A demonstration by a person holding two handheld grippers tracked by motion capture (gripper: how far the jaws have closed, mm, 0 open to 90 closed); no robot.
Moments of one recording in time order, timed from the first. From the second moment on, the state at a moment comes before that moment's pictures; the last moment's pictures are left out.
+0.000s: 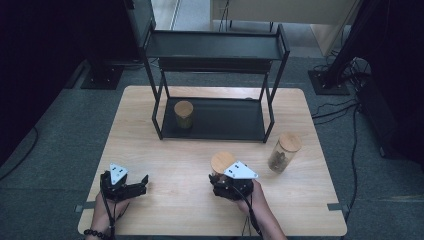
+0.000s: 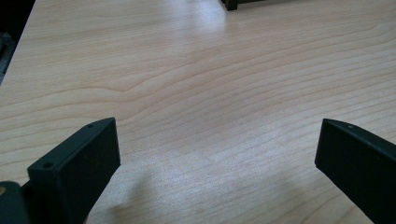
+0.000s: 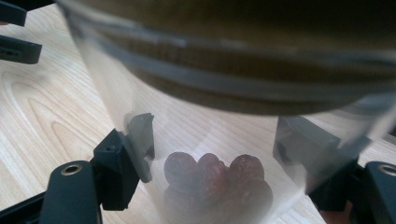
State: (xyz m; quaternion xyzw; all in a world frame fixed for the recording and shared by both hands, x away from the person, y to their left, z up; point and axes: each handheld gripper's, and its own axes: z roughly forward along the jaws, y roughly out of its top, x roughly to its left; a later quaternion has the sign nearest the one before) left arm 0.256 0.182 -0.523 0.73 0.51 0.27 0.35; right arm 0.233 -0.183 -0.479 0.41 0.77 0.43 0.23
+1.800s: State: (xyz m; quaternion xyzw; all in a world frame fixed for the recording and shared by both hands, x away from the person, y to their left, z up) left arm 0.256 0.184 -0.523 0.73 0.51 0.27 0.36; right arm 0.320 -0.168 -0.439 0.45 0.76 0.40 0.26
